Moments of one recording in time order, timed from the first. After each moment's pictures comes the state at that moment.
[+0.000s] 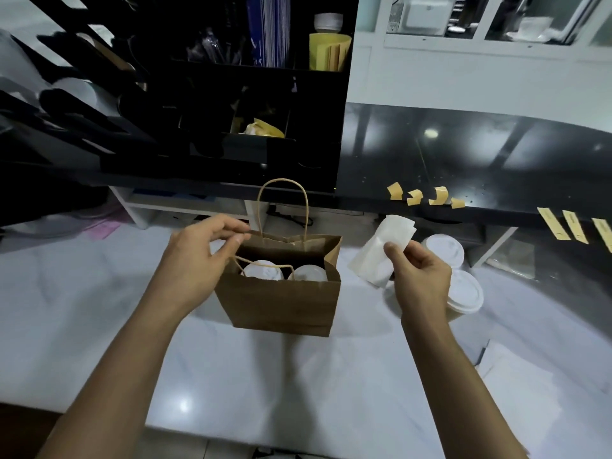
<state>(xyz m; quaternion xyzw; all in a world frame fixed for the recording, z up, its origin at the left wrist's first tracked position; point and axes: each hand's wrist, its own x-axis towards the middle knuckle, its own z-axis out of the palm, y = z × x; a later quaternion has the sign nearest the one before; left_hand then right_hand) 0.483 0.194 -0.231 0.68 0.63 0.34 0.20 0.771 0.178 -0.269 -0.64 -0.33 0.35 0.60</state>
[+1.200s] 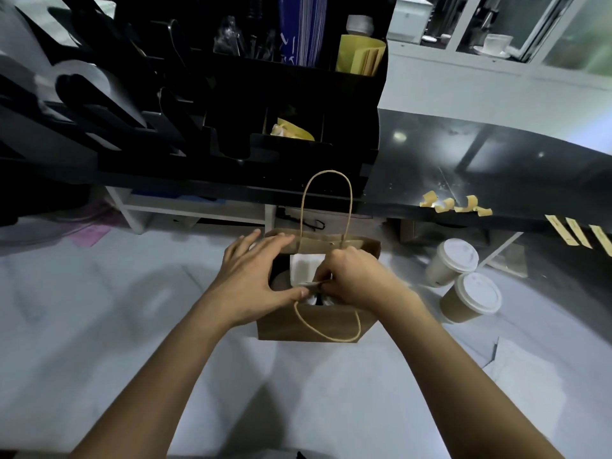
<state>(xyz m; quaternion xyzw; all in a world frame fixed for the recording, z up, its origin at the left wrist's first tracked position) 0.441 0.238 -0.290 0.79 0.54 0.16 0.24 0.650 0.241 -0.265 -0.58 -0.80 0.12 -0.04</state>
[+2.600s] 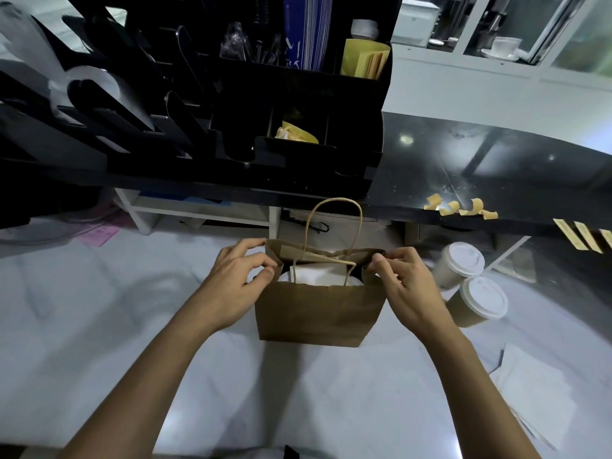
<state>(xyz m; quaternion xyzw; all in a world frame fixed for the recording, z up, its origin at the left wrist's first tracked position) 0.418 0.235 -0.301 0.75 0.55 0.24 0.29 0.717 0.200 -0.289 -0.70 -0.61 0.22 0.29</state>
